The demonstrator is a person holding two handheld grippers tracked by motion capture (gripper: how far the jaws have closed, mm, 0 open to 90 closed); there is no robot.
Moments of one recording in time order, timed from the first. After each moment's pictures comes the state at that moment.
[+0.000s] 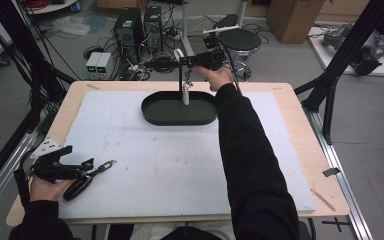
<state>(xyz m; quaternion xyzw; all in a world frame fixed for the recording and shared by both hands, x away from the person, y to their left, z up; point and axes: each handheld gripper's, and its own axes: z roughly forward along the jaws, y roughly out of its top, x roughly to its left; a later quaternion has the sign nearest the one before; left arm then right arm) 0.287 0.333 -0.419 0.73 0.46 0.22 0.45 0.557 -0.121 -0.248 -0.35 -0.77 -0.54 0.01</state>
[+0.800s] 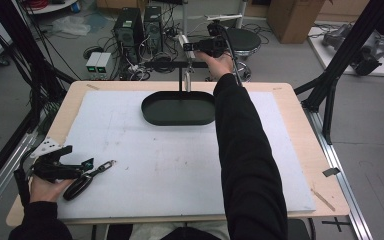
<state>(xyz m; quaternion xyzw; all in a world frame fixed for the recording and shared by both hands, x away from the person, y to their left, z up) 0.288 0.333 -0.420 0.73 0.46 0.22 0.45 0.596 -0.130 -0.240 -0.38 -0.74 -0.55 -0.01</state>
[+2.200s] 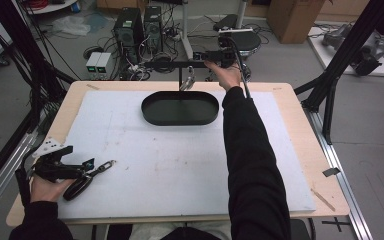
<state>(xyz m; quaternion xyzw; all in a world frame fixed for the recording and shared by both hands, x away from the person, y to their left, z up) 0.289 0.332 -0.421 0.74 0.46 0.22 0.44 0.589 -0.161 -0.272 -0.41 -0.73 -0.54 -0.07</state>
